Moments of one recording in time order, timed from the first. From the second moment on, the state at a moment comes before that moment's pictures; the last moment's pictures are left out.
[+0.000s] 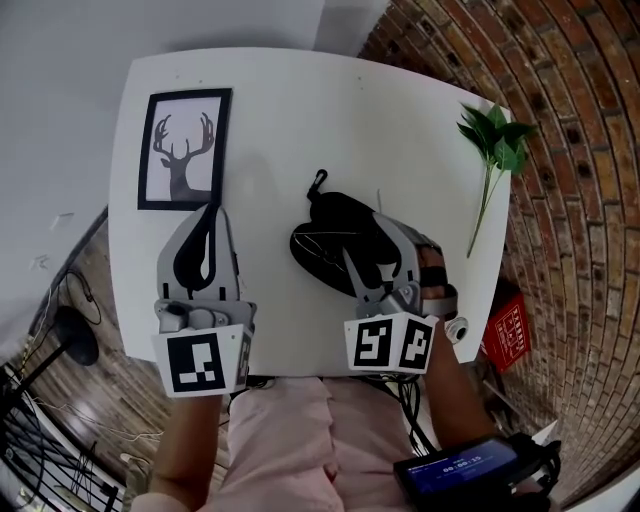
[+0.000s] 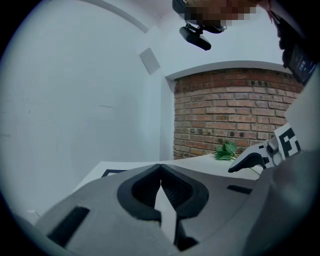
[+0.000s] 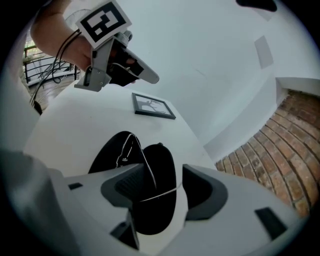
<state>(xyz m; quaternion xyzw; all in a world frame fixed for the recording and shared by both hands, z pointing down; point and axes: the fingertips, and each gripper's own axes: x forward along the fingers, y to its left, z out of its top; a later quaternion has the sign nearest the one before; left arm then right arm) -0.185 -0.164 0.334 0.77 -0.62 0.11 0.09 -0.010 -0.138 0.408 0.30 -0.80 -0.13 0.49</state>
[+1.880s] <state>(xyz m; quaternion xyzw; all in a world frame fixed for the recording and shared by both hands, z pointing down) -0.177 -0.143 0.317 0.78 -0.61 0.11 0.06 -0.014 -0.118 0.405 0.31 -0.79 -0.16 0.50</state>
